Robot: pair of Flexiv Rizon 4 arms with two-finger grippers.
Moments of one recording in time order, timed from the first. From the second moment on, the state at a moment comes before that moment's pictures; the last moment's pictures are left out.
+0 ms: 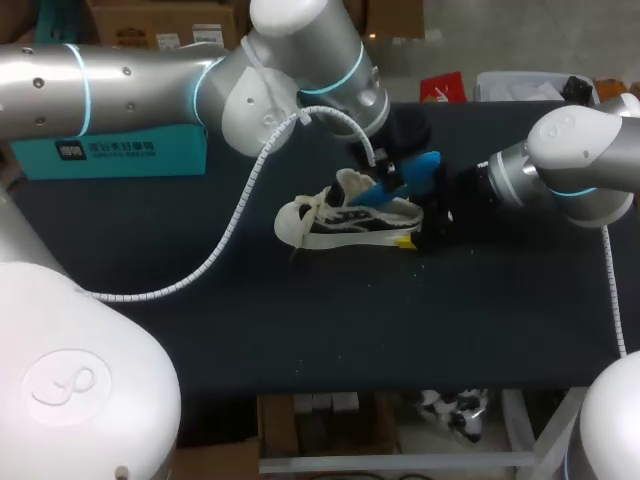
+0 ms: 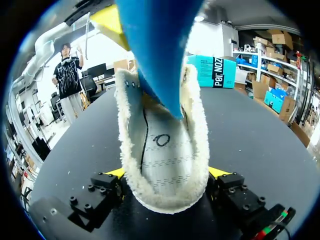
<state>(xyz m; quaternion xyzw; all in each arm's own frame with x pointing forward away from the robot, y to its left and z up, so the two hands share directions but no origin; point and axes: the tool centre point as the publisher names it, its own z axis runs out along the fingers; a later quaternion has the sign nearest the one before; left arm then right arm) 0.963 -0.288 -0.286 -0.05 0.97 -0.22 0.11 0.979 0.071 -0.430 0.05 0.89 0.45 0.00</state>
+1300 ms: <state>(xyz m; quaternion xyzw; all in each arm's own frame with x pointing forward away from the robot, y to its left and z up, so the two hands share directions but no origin) 0.933 -0.295 -0.146 0.05 0.89 -0.45 -0.01 0.985 -0.018 -0.350 0.05 0.94 0.32 0.05</state>
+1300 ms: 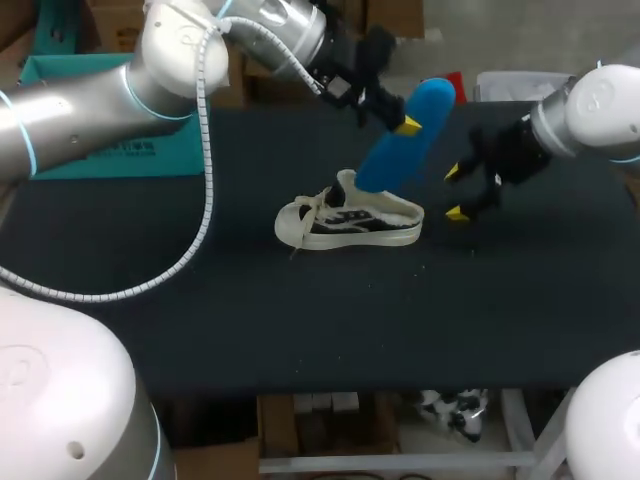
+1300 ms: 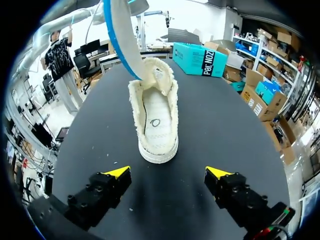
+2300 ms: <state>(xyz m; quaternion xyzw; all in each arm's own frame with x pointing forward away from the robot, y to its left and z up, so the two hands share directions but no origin) 0.922 -0.137 -0.142 0.10 0.86 -0.49 0.02 1.026 0.053 -0.304 0.01 0.98 0.18 0.00</state>
